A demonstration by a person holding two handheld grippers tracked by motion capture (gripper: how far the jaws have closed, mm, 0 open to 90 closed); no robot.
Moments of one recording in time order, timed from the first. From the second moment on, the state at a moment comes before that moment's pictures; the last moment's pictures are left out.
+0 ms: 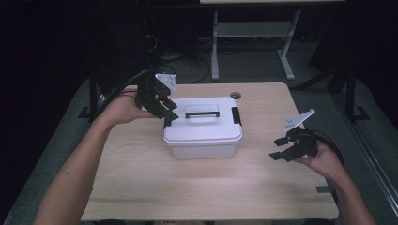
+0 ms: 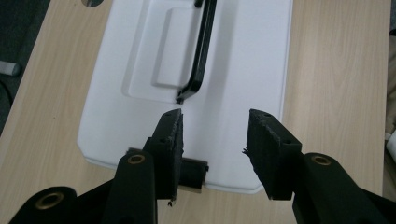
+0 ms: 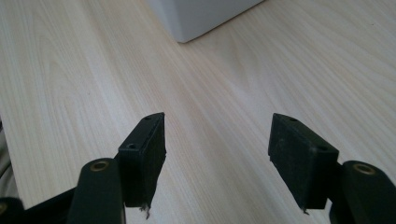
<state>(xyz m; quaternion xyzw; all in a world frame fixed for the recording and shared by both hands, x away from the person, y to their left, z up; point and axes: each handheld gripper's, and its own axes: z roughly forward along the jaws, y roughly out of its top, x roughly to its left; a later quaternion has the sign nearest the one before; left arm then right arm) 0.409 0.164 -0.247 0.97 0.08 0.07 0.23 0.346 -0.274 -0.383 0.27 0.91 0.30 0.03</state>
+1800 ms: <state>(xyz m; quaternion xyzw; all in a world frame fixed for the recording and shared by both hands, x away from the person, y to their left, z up) 0.363 0.252 -0.308 0.95 0.15 0.07 0.26 0.339 -0.282 -0.389 0.29 0.91 0.30 0.03</state>
